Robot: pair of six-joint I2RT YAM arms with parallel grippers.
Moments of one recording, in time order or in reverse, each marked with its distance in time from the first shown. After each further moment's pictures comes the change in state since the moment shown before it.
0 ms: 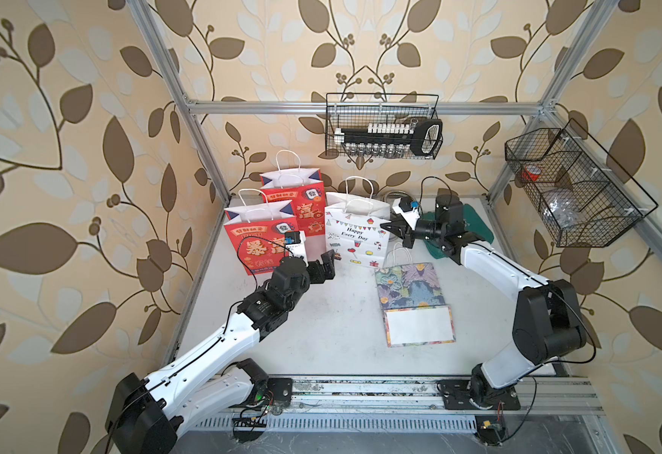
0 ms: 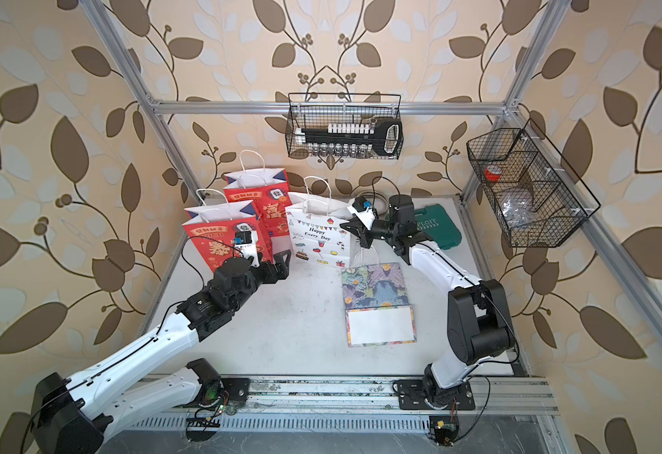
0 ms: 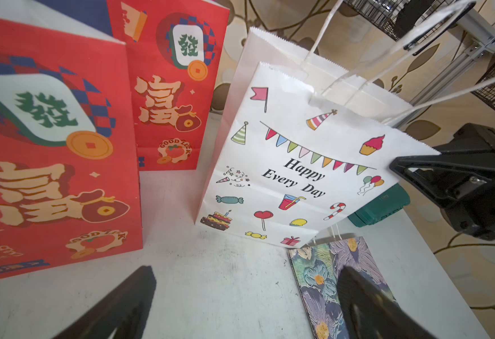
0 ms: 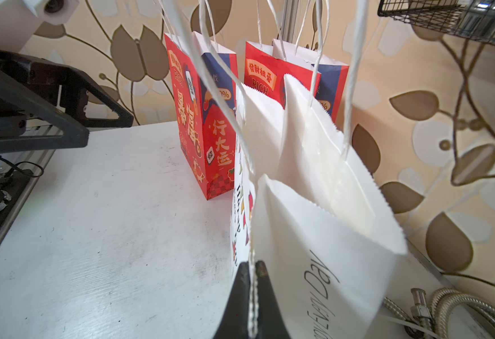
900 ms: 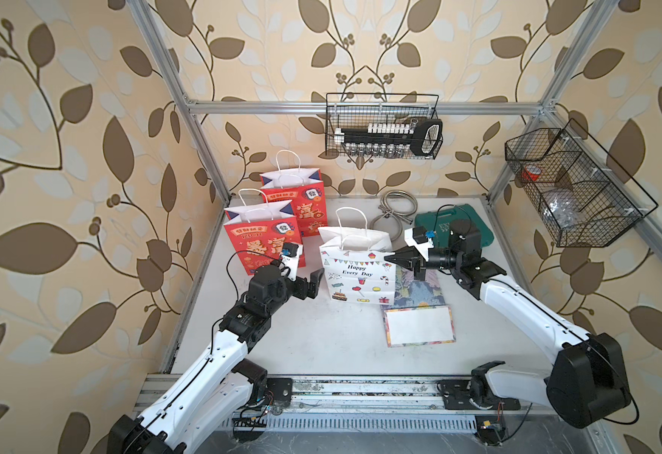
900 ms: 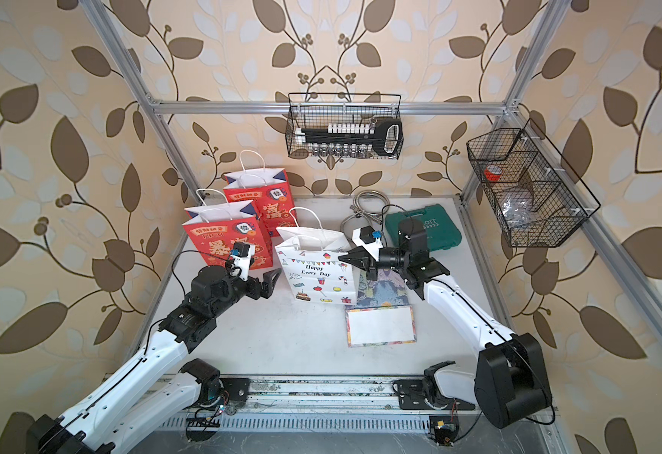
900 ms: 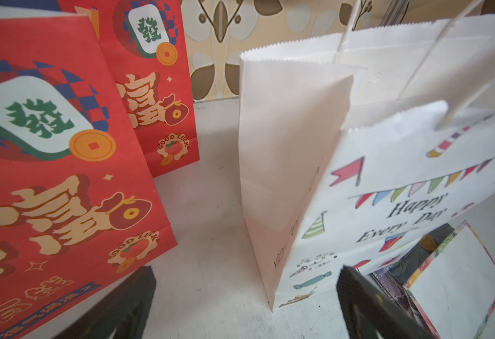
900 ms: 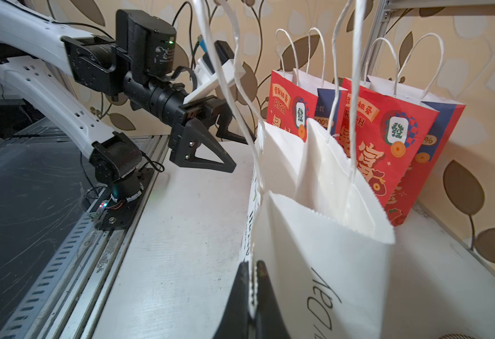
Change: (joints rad) left arm 0.247 -0.150 -0.143 -0.027 0.410 0.402; right arm 0.056 -0.365 -0.305 -0.021 -0.206 0.039
